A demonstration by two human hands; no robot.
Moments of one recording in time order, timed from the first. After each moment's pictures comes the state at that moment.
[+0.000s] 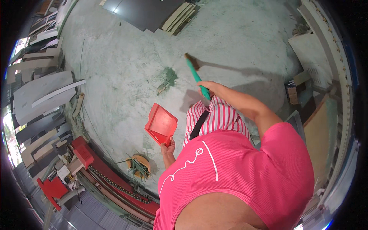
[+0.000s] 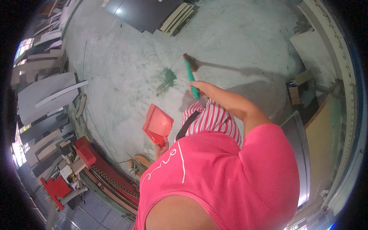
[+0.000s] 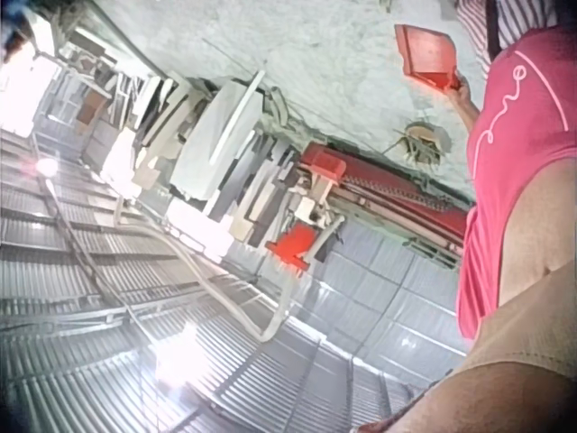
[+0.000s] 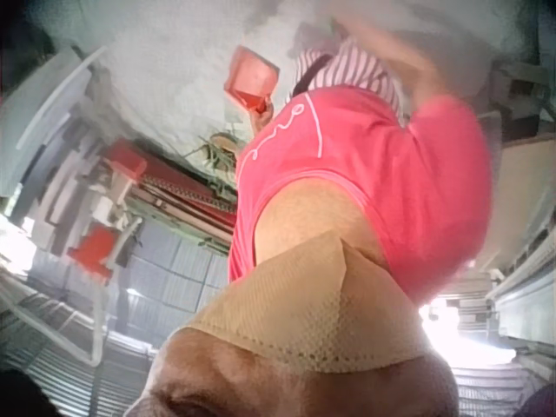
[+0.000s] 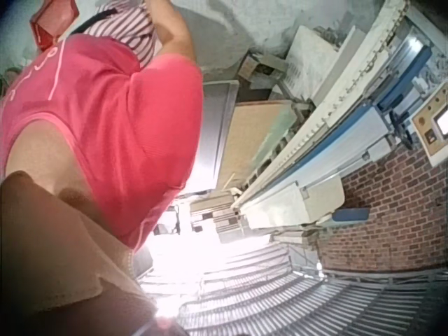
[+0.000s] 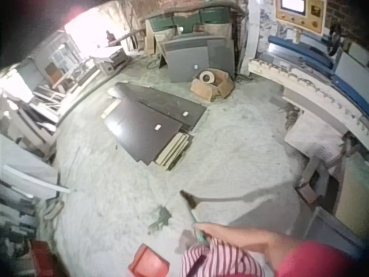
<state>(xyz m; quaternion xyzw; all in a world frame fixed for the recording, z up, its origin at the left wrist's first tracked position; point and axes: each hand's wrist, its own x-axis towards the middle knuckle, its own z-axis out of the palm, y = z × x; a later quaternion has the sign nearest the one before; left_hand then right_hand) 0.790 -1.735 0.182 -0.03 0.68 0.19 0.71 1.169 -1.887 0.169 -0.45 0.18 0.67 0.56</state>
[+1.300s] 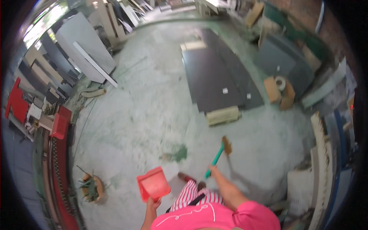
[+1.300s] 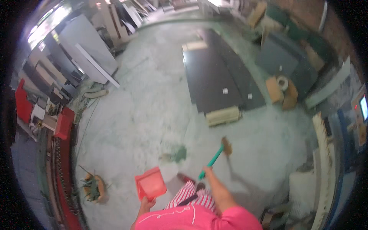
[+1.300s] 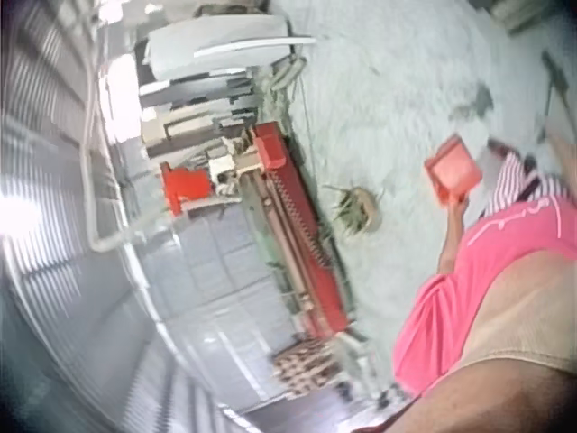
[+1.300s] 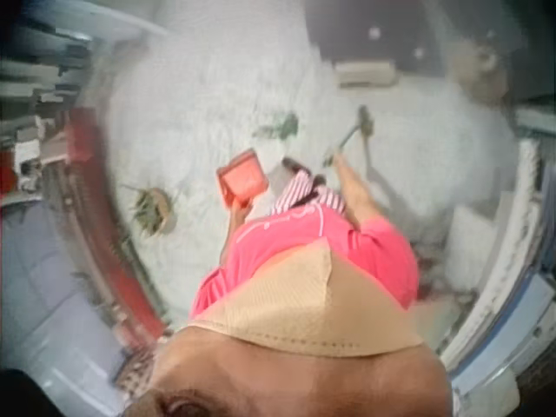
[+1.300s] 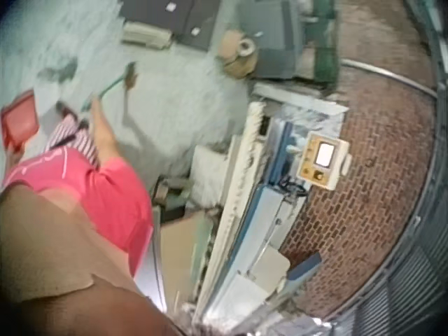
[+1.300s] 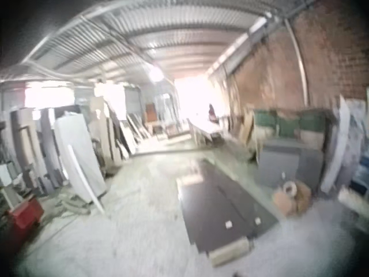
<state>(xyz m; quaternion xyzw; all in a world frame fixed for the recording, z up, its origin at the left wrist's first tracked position) 0.797 -1.680 0.184 0.01 0.60 0.25 0.76 1.191 -1.791 -0.058 -0.67 0.18 0.44 0.57</state>
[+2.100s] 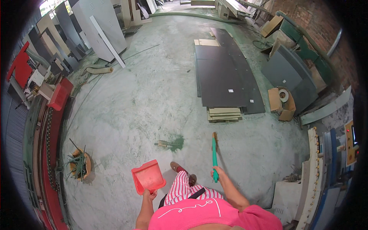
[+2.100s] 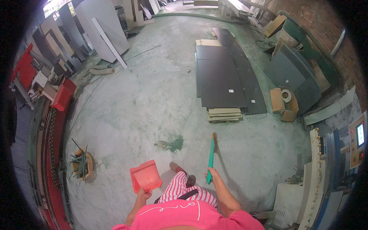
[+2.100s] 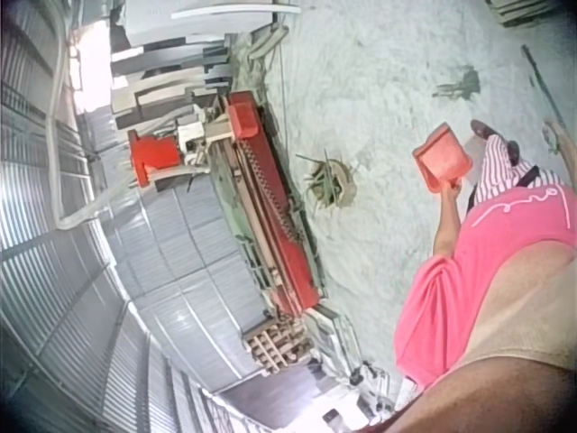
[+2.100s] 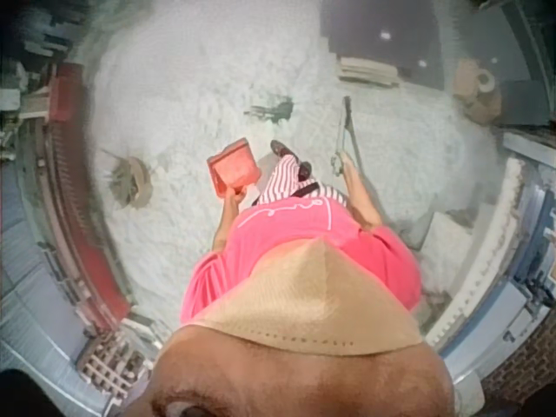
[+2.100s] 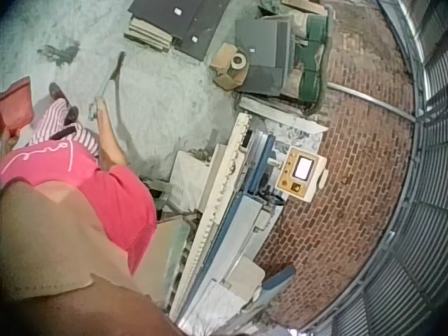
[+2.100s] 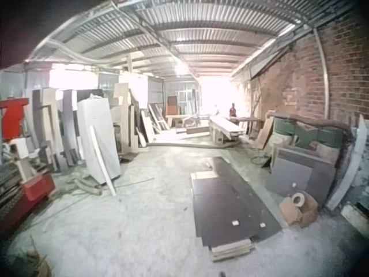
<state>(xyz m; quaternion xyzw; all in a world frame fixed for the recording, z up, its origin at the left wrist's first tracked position) 0.738 -1.743 0.113 -0.07 0.67 0.26 0.69 1.172 -1.826 0.158 -0.55 0.17 0.61 0.55</state>
